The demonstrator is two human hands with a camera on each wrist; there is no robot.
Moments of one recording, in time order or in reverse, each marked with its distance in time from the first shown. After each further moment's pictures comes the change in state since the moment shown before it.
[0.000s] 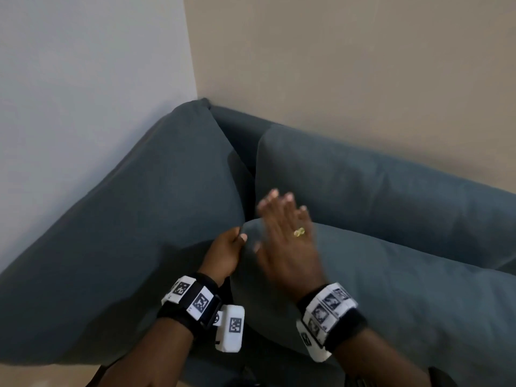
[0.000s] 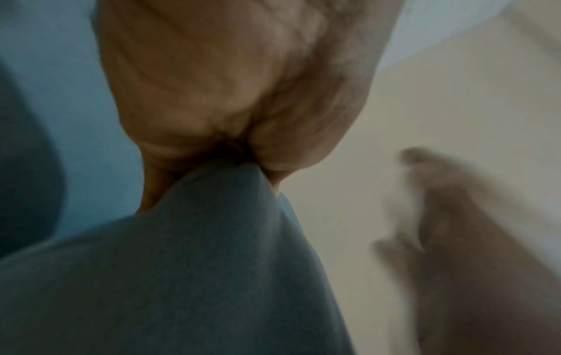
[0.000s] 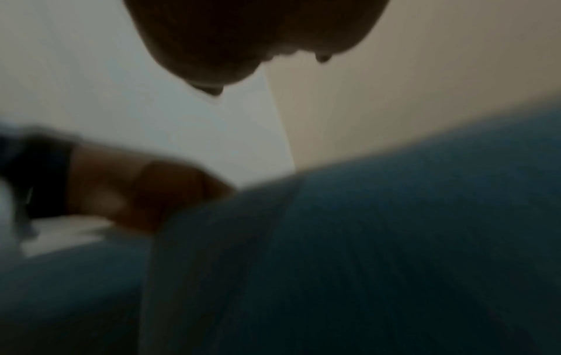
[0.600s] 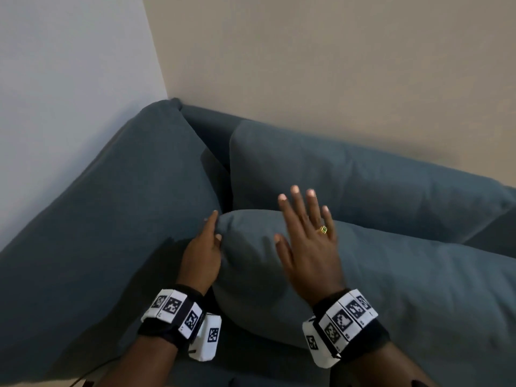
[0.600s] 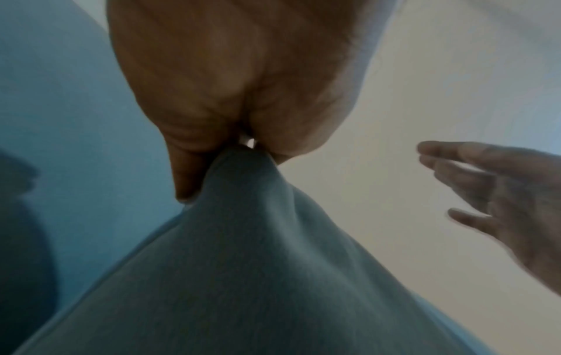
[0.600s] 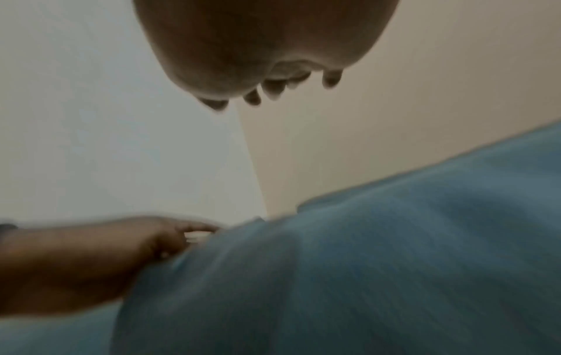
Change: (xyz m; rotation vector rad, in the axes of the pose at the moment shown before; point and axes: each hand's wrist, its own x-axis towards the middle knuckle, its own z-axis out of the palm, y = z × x) left_hand -0.025 0.021 0.022 0.437 0.144 0.068; right_hand -0.056 0.066 -0.010 -0.032 -0.040 0.225
